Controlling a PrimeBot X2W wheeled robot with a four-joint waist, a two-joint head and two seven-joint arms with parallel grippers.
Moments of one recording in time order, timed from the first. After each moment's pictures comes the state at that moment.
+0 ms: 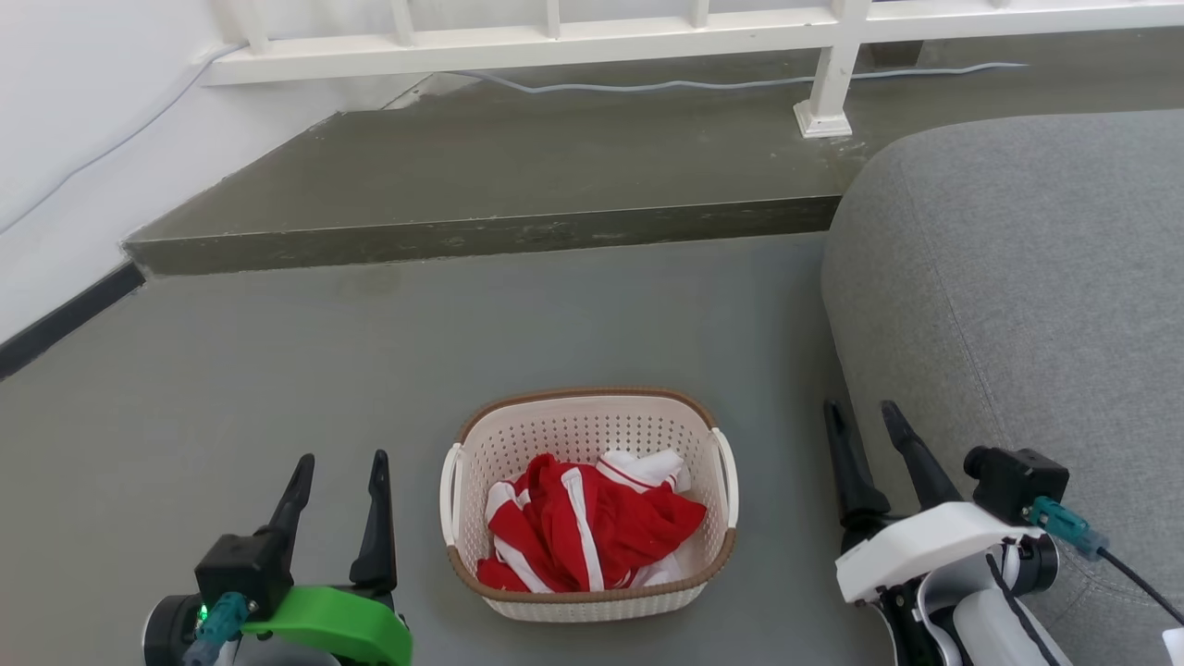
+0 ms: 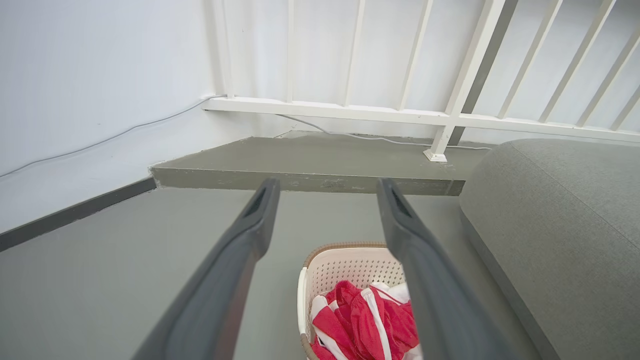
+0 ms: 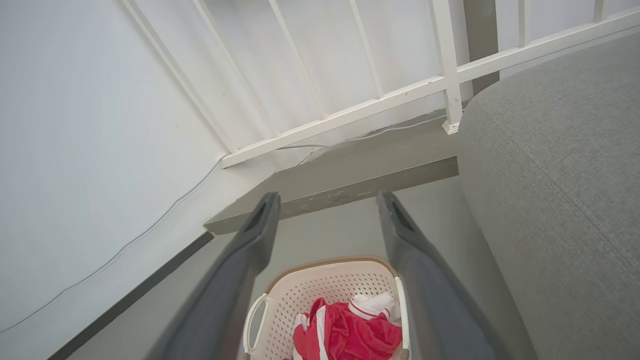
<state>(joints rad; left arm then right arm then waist) 0.05 0.07 -0.23 0.08 -0.33 0.05 -0.20 0.00 -0.05 0.26 0.19 0.47 -0.03 -0.20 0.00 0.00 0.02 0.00</state>
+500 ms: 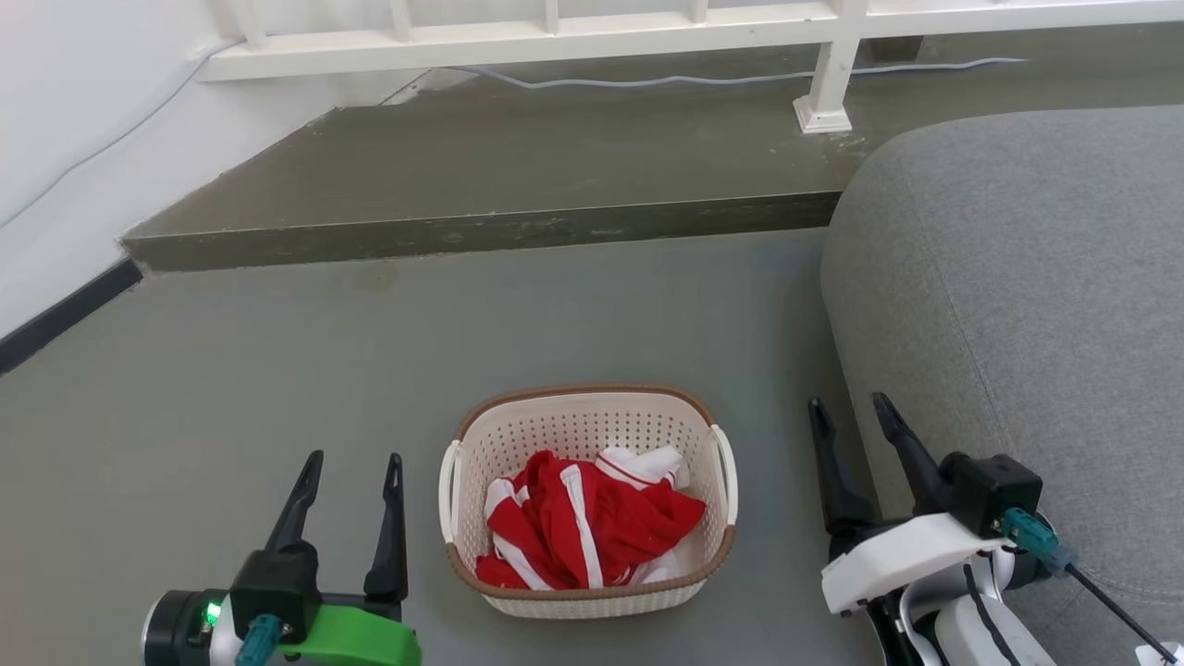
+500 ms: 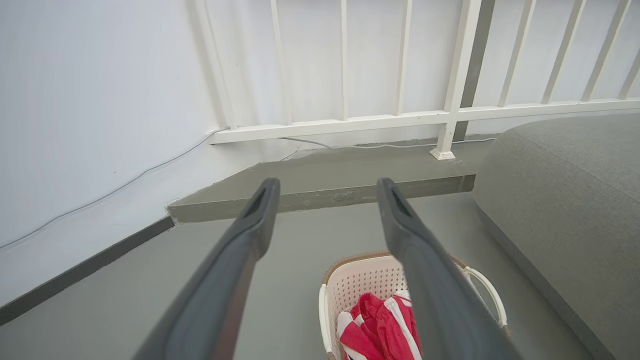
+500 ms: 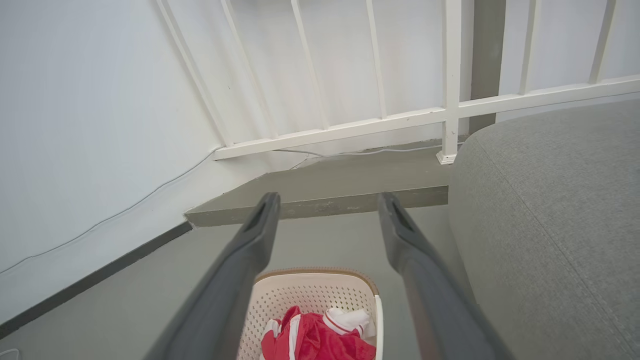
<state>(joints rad) 0.07 0.07 -0.24 0.05 -0.17 0.06 -0.25 0.01 -0.05 0.29 0.17 0.30 -0.06 -0.25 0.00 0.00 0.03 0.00</state>
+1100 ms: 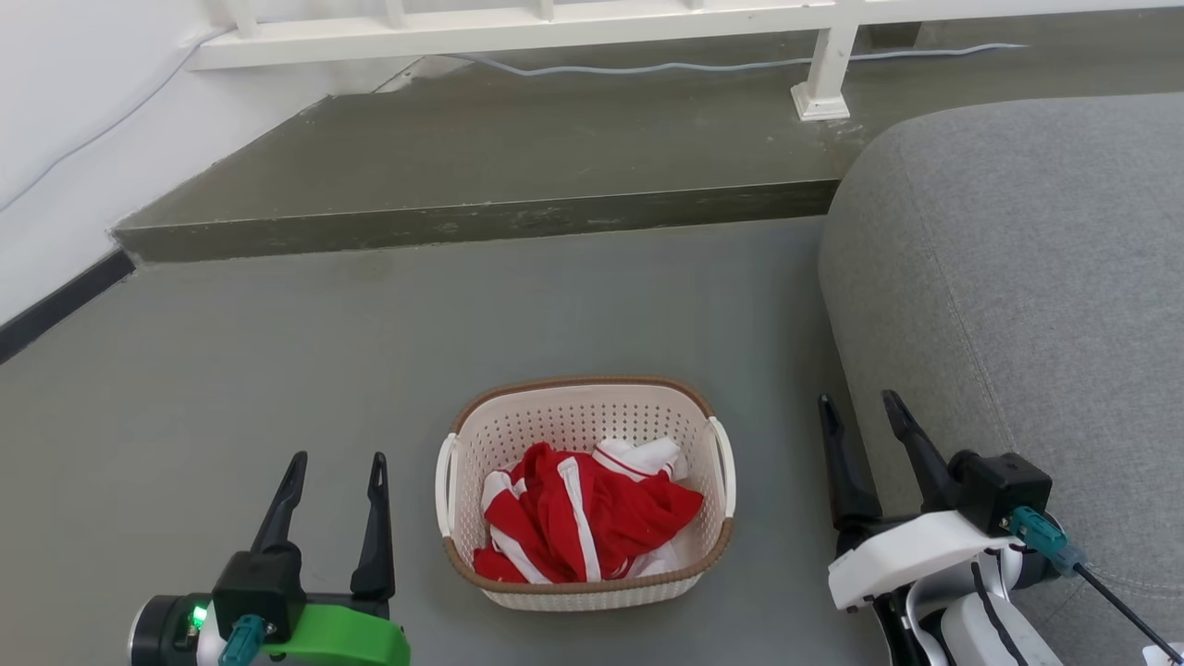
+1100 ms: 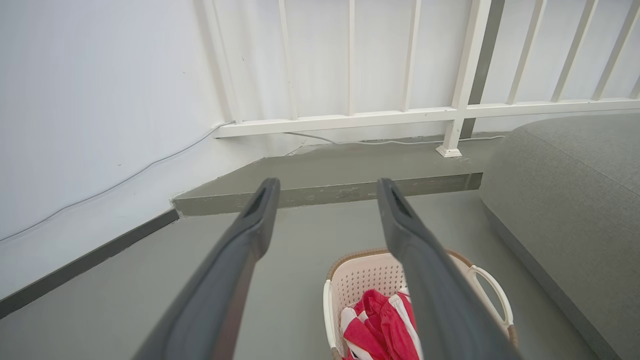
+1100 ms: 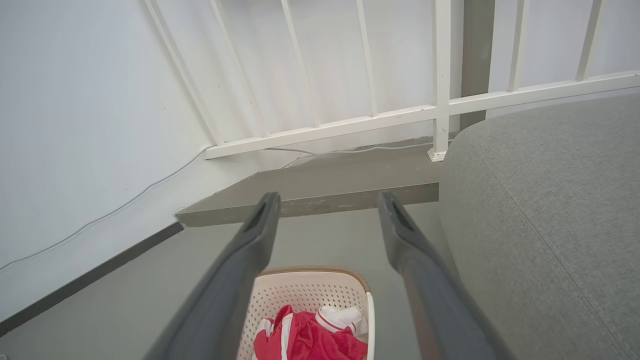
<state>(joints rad) 0.08 0.07 -0.22 0.05 -0.17 0.06 -0.25 0.01 -0.05 0.28 0.16 0.30 -0.06 -0.25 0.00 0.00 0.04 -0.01</state>
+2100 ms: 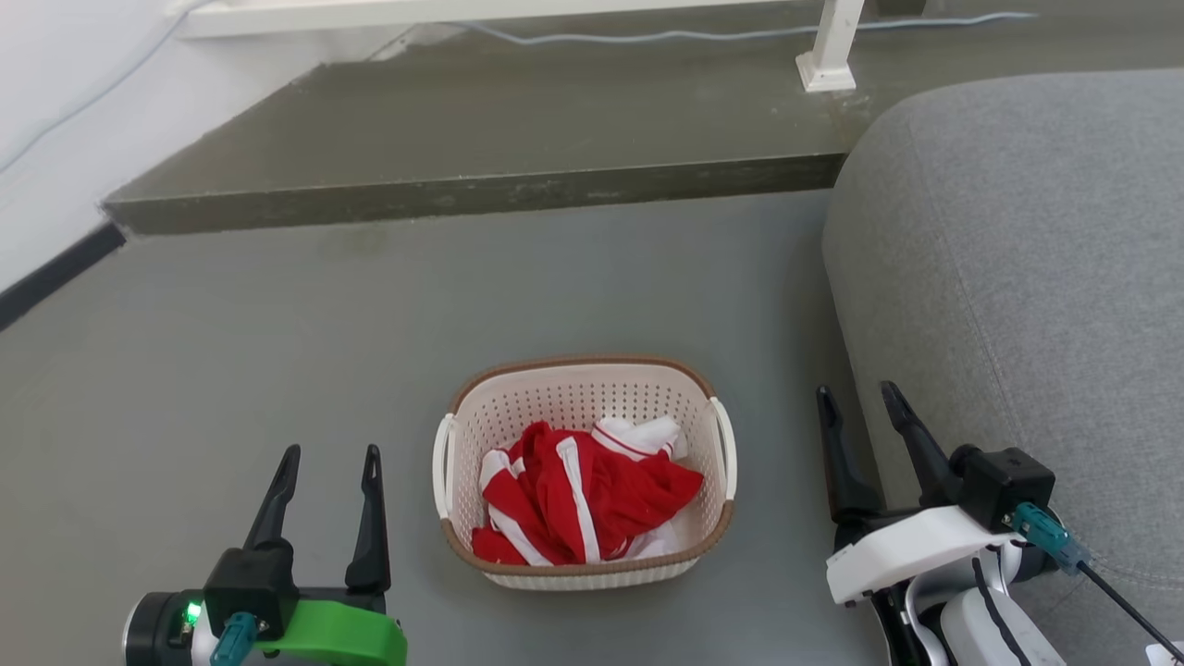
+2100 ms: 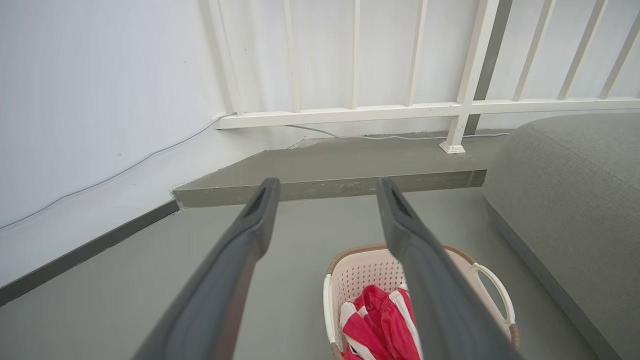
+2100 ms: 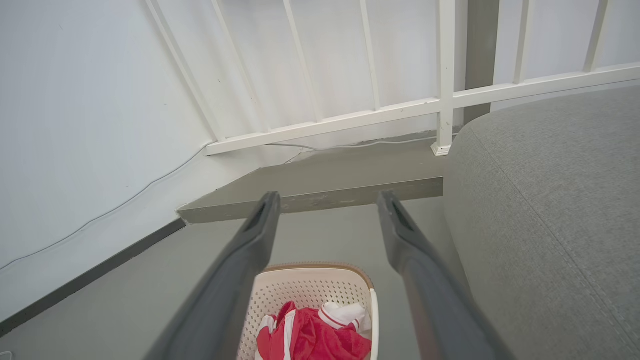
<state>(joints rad) 0.08 0.06 -0.20 0.03 -0.17 0.06 -0.25 0.01 -0.05 0.28 0.14 0.30 -0.06 -0.25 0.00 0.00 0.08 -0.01</state>
